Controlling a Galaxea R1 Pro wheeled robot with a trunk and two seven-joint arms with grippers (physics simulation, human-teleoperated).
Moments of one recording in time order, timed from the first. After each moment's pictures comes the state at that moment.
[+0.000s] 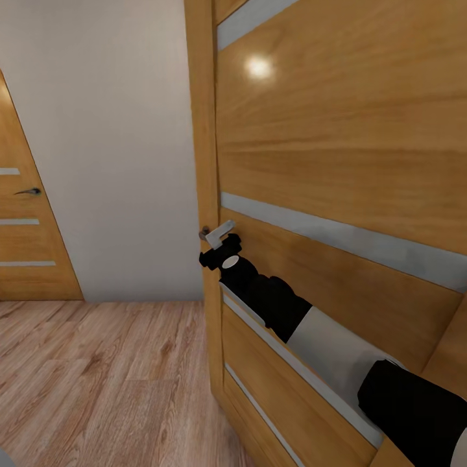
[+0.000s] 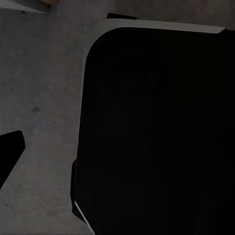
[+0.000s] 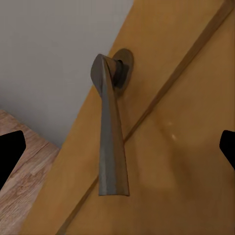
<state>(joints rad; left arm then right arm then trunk) 0.00 0.02 0.02 -0.03 0.12 -0.05 0.00 -1.12 0.17 0.86 -0.97 -0.26 0.60 -0.31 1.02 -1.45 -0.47</state>
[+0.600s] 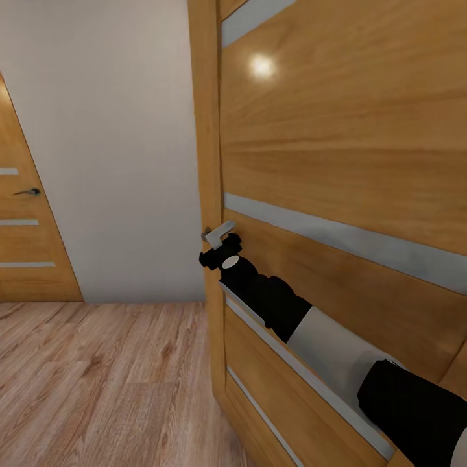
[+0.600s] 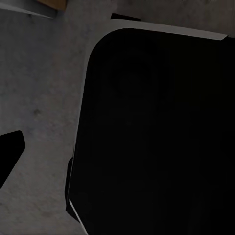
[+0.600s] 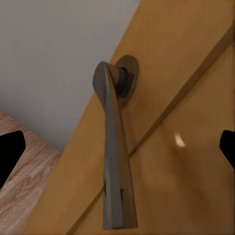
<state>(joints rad) 0.00 0.02 0.02 -0.03 0.18 -0.05 0.00 -1.12 0.17 0.86 -0.97 -0.26 0.60 -0.31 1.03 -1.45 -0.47</state>
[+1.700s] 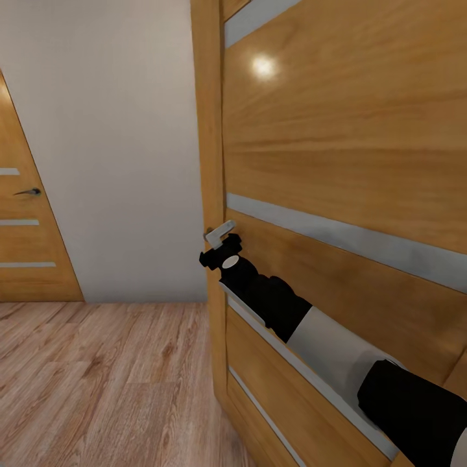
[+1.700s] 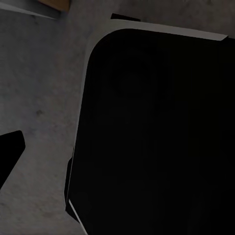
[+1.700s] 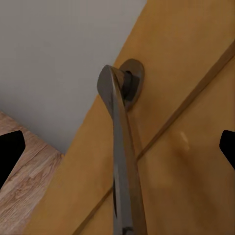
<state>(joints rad) 0.00 0.02 0.02 -0.03 0.18 -0.05 0.00 -1.12 0.17 0.86 -0.97 -0.26 0.60 -0.31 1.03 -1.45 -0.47</state>
